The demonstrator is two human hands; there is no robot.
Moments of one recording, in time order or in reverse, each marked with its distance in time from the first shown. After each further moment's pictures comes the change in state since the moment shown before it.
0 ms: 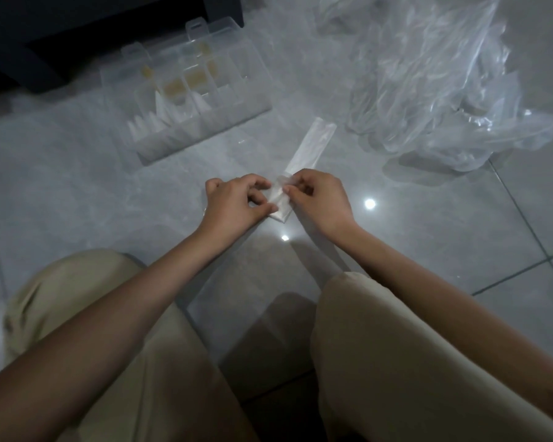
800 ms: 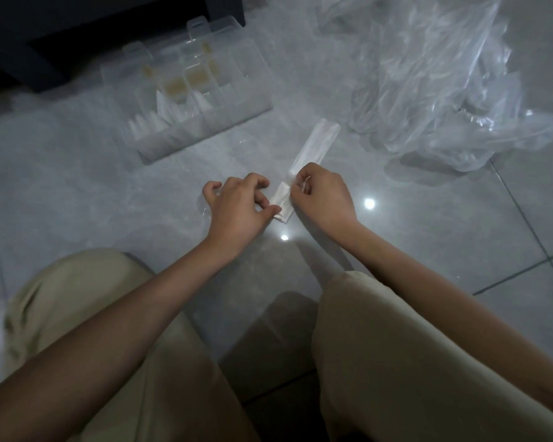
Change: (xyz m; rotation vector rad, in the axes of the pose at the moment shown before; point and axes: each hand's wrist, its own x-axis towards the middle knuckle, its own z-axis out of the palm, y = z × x) left_hand -0.007 0.005 0.011 0.199 0.089 -0.014; right_hand 0.004 -0.005 -0.003 -0.214 0.016 0.008
